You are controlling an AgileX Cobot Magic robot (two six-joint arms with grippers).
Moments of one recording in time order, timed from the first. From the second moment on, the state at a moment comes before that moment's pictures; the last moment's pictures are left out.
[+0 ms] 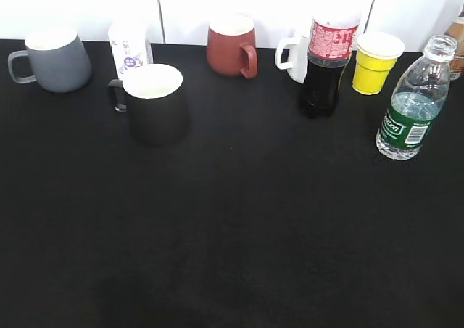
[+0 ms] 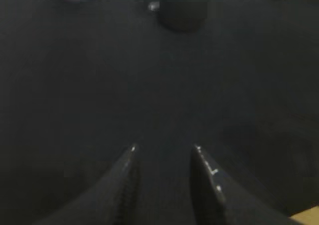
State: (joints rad) left arm -0.40 0.06 -0.59 0.01 1.16 -0.14; right arm 0.20 0.13 -0.71 0.15 1.17 0.15
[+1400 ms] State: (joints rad) left arm -0.01 -0.01 -0.52 -0.02 1.07 -0.06; right arm -0.16 -0.01 -0.50 0.01 1.04 0.11
